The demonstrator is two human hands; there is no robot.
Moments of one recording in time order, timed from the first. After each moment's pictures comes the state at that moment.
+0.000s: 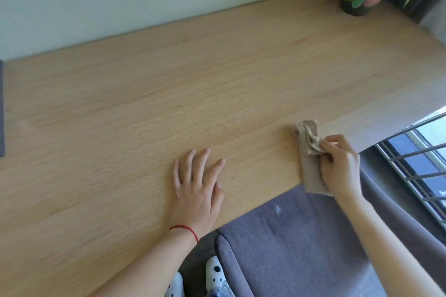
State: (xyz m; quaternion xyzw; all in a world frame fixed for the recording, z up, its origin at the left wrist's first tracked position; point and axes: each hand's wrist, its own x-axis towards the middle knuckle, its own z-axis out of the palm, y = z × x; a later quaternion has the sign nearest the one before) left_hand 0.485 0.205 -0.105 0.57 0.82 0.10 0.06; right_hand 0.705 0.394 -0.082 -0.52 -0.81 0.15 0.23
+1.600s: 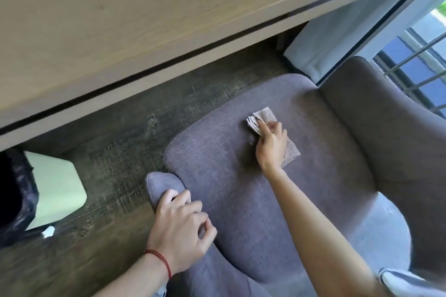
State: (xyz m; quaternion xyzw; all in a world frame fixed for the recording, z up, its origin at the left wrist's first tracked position) left_hand 0.662 0.110 -0.302 0.68 0.72 0.01 0.14; right_hand 0.783 0.321 -0.405 -0.61 -0.75 0.21 0.15
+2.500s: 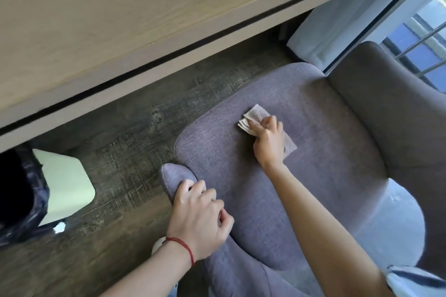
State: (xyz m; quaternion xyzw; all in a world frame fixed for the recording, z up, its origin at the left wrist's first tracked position) left_hand 0.664 0.114 -0.296 0.68 0.71 -0.05 0.14; right_hand 0.766 0.299 -0.399 -0.57 -0.80 0.19 0.08
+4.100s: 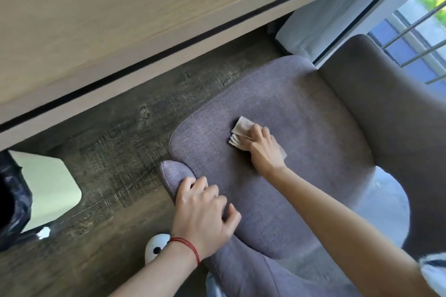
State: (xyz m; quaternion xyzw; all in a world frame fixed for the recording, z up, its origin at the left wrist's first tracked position) left_hand 0.663 0.109 -0.298 0.67 0.73 0.02 0.14; right_hand 0.782 0.270 -0.395 -0.45 -0.87 0.19 -0.04
